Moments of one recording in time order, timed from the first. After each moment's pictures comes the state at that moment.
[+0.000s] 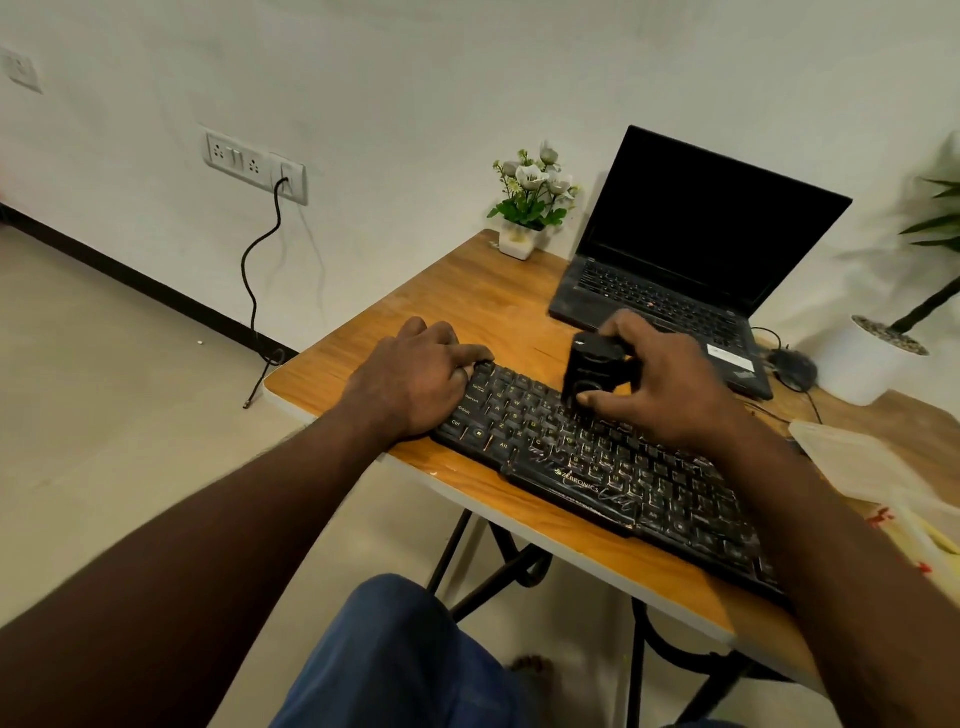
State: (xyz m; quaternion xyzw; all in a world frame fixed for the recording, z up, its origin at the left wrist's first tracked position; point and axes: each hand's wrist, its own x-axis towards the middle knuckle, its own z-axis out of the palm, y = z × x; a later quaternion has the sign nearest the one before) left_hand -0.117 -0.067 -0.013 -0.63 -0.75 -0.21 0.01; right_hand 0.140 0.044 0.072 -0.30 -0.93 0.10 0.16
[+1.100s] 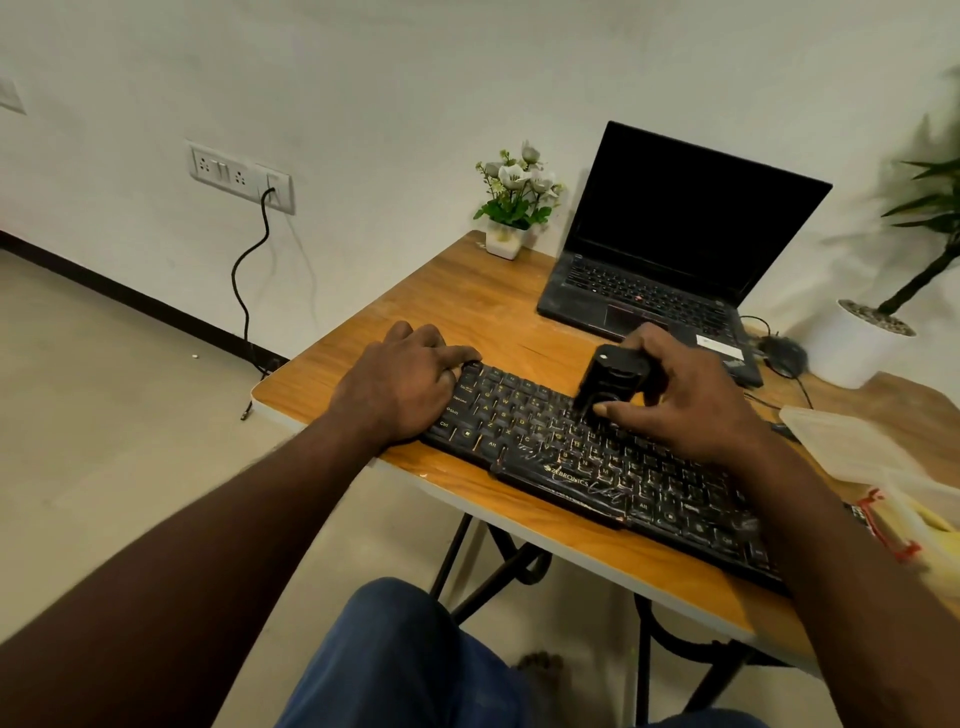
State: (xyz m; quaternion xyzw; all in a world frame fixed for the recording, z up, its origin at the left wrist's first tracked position) left_hand -0.118 -0.066 -0.016 -0.63 -0.75 -0.21 0.02; right_hand 0.174 0.043 0.063 -0.30 -0.91 0.17 0.22
